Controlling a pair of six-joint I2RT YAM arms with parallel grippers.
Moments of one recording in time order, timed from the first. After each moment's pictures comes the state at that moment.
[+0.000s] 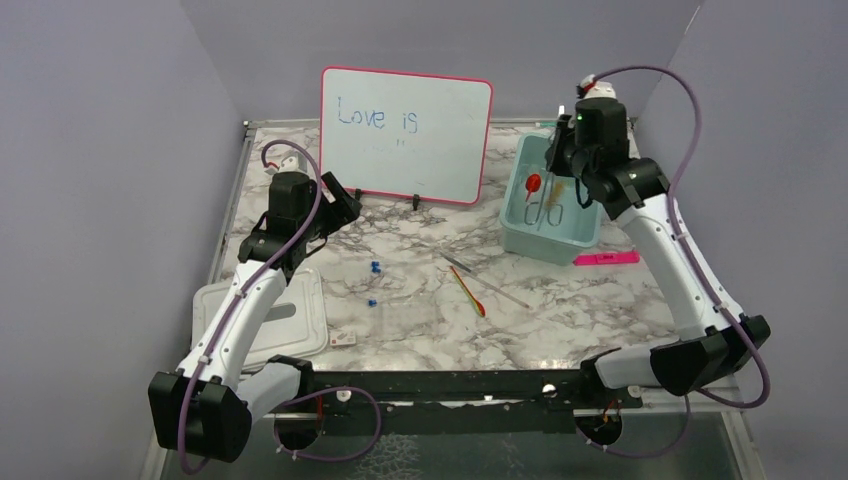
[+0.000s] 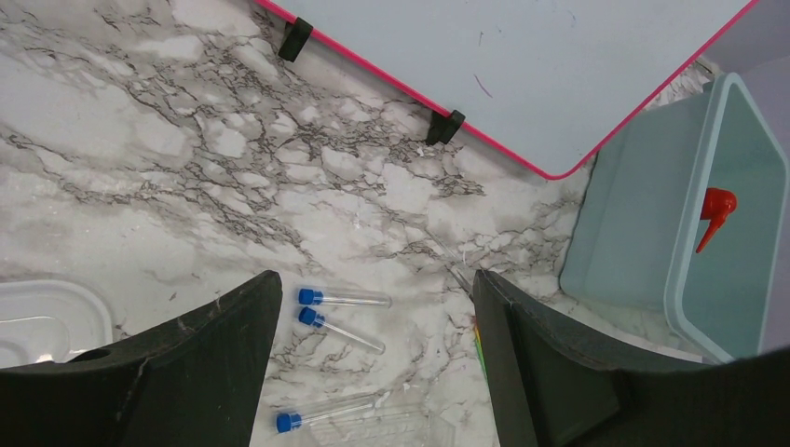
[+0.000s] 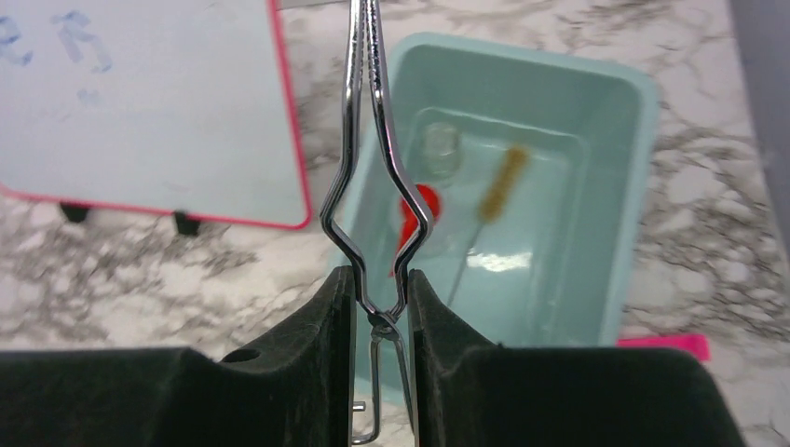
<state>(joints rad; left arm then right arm) -0.20 1.07 0.91 -0.38 0.04 -0.65 0.40 1.36 1.54 -0.69 0.29 0.27</state>
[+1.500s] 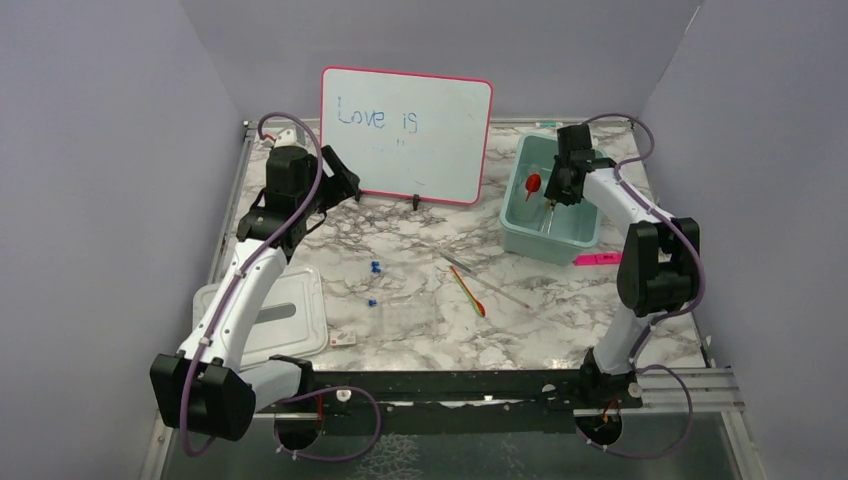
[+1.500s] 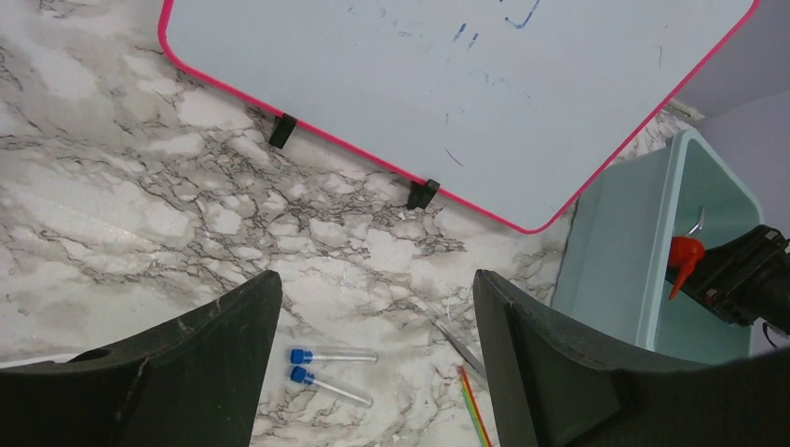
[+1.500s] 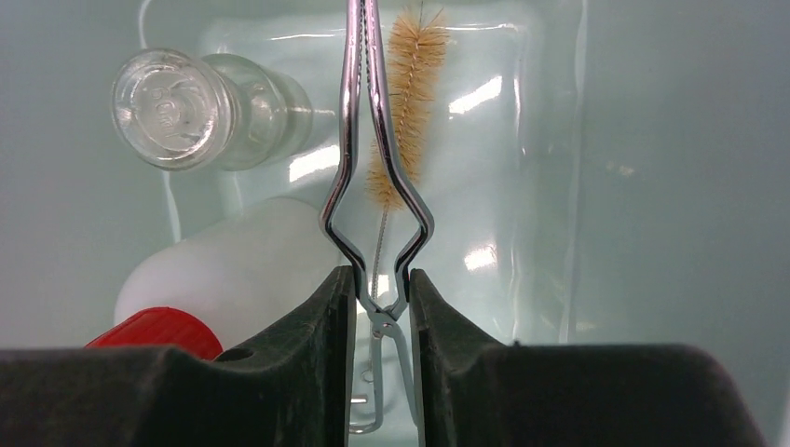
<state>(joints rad) -0.20 1.16 1.08 -0.38 -0.01 -0.61 0.12 1.80 1.37 -0.51 0.23 0.39</state>
